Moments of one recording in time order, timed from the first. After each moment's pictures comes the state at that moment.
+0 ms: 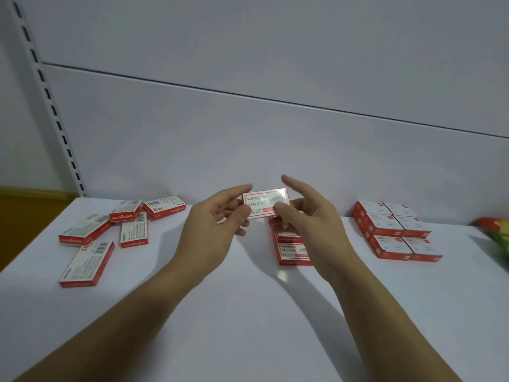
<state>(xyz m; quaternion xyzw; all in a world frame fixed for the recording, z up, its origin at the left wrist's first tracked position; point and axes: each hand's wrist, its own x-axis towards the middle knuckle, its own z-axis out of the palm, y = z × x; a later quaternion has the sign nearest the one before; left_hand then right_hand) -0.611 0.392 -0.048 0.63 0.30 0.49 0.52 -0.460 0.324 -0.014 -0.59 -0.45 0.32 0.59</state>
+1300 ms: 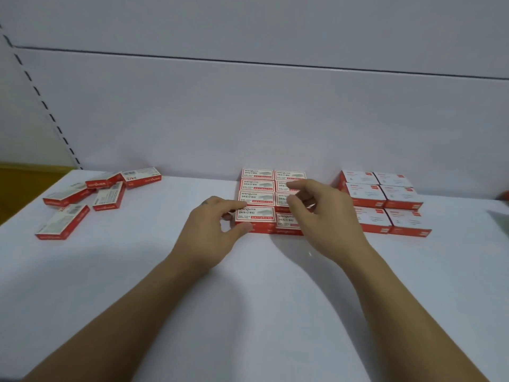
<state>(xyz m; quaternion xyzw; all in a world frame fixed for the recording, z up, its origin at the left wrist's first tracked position) -0.542 0.348 -0.092 0.78 0.46 0.34 0.25 -0.353 0.281 -0.043 -0.69 -0.59 0.10 0.40</state>
